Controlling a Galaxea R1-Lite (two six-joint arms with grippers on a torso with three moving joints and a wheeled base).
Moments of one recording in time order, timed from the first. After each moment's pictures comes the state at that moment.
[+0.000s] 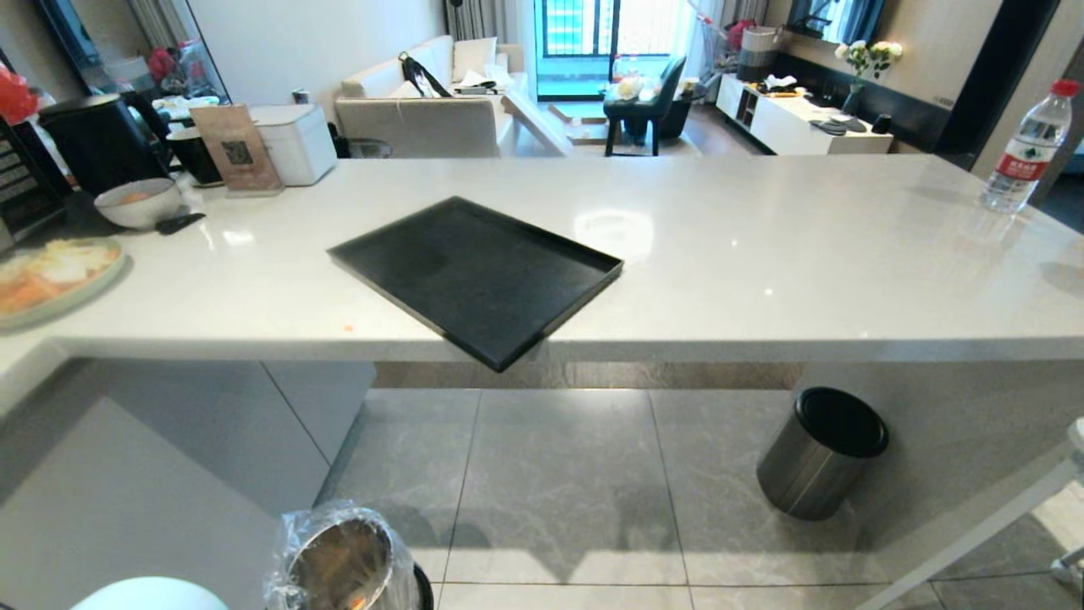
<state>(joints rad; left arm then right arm) 0.00 0.00 0.00 -0.01 0.00 -0.01 0.00 0.00 0.00 -0.01 -0.05 0.09</state>
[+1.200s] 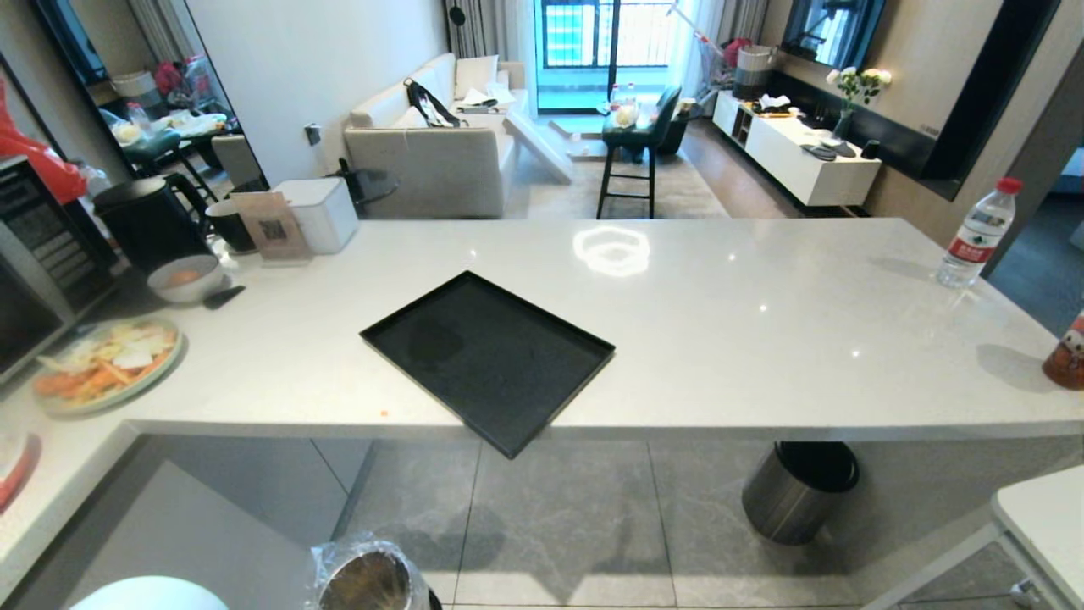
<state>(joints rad) 0.00 0.00 0.00 -0.01 0.00 -0.01 0.00 0.00 0.00 -0.01 -0.05 0.09</state>
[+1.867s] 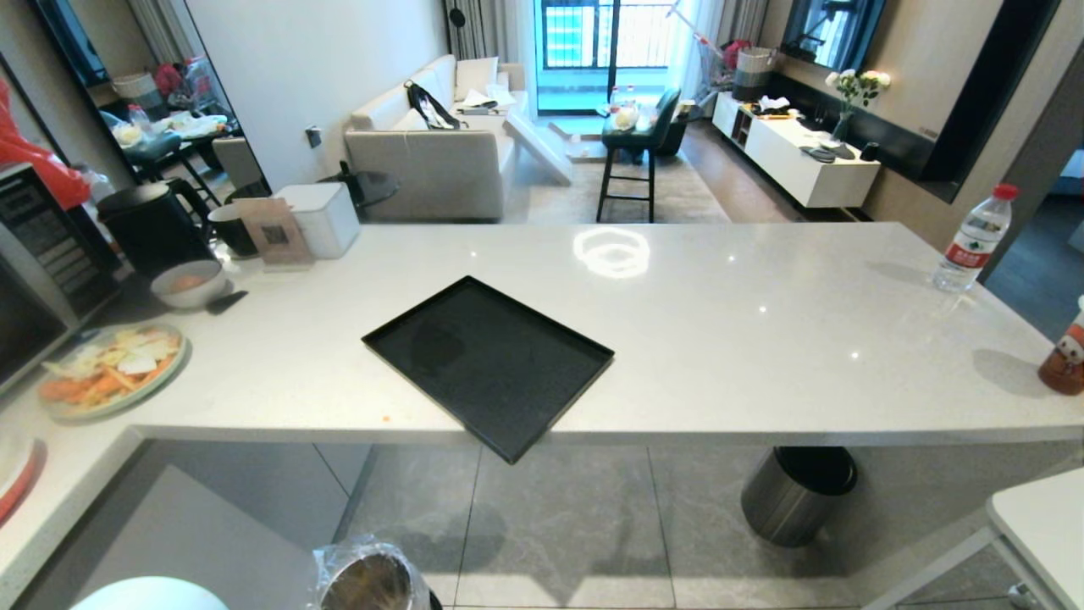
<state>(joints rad) 0.00 0.00 0.00 -0.01 0.00 -0.01 0.00 0.00 0.00 -0.01 -0.05 0.10</state>
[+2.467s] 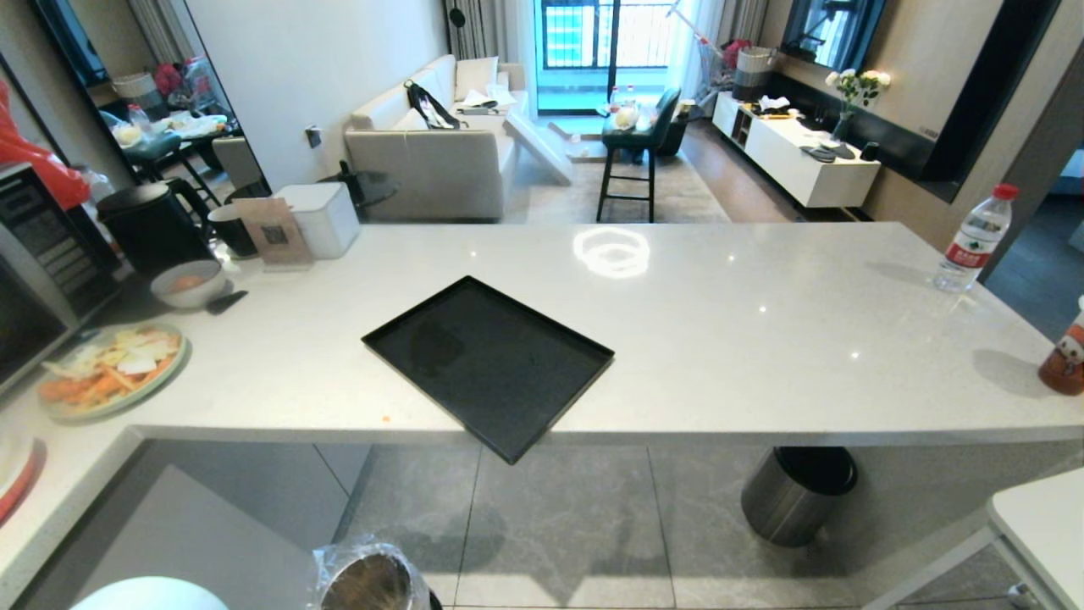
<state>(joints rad) 0.00 0.00 0.00 -0.01 0.00 -0.01 0.00 0.00 0.00 -0.01 -0.05 0.09</state>
